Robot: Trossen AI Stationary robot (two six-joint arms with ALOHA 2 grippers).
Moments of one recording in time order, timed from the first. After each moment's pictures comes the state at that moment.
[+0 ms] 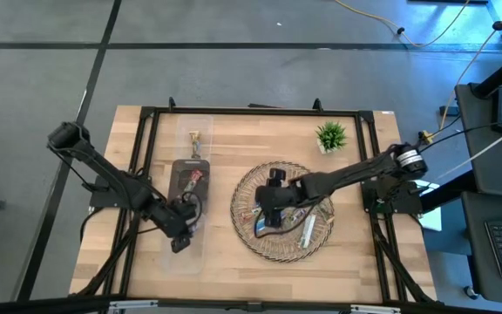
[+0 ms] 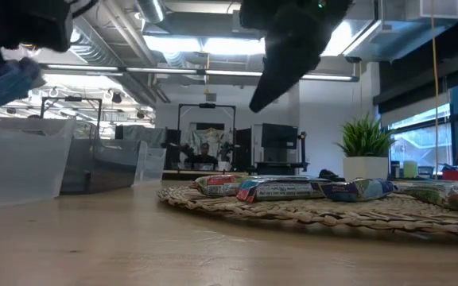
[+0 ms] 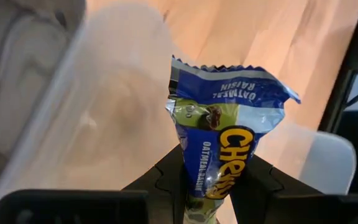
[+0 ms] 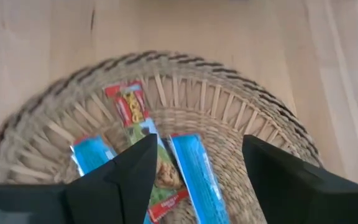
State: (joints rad) left arm -0.60 1.20 0.67 -0.51 -0.06 -1.12; right arm 0.23 1.78 1.30 -0.54 0.32 0.18
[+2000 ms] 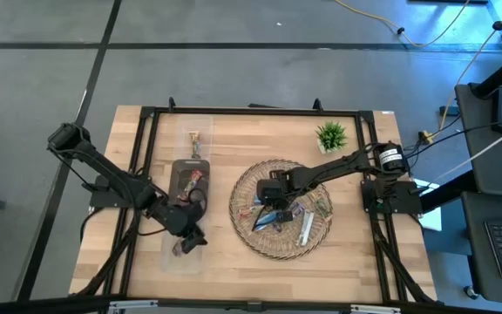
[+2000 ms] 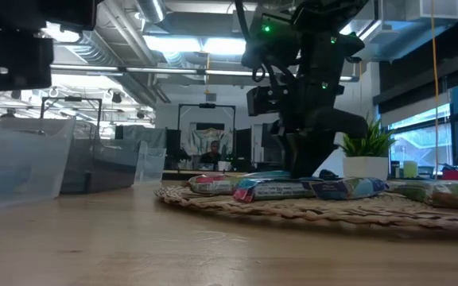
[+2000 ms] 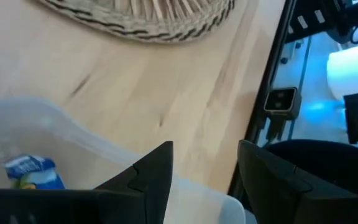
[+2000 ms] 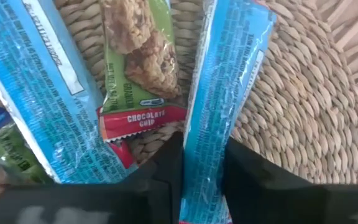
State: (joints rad) left arm -0.56 1.21 0.67 -0.21 -0.09 -1.18; right arm 0.09 1.93 1.21 -0.61 0.08 -0.08
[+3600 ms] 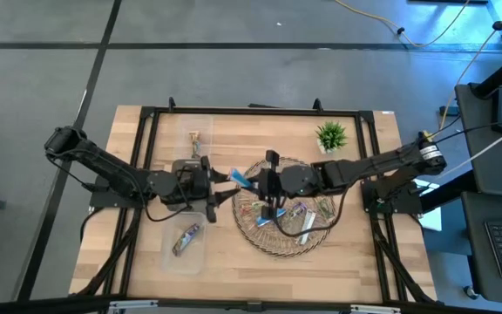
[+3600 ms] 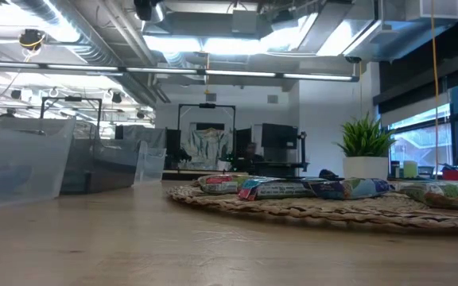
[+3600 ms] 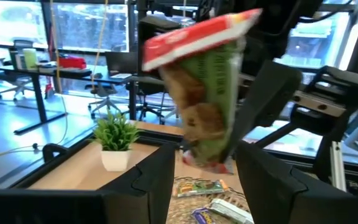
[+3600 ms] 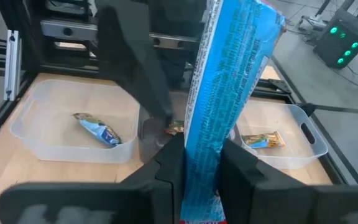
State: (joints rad) left arm -0.35 1.21 0.67 0.58 -0.58 -0.08; right arm 0.24 1.60 1.39 -0.21 0.35 -0.04
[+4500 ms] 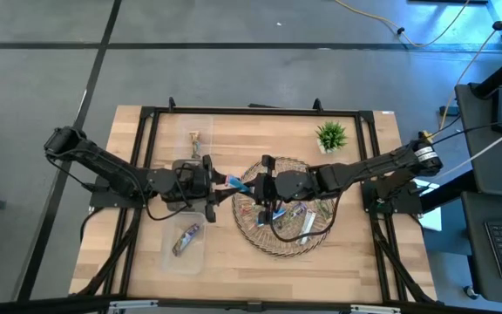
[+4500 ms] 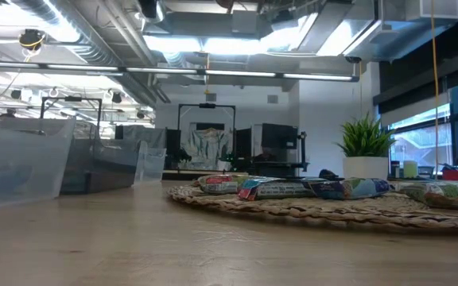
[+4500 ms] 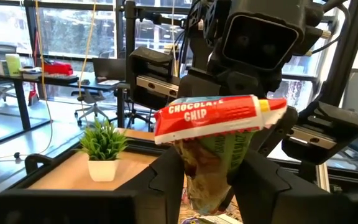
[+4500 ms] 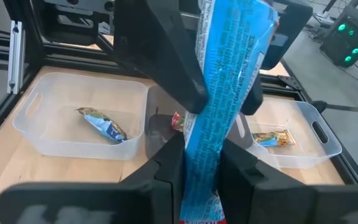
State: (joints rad) left arm -0.32 1.21 0.67 0.62 -0.50 -0.07; right arm 0.25 1.64 1.38 -0.18 0.34 -0.03
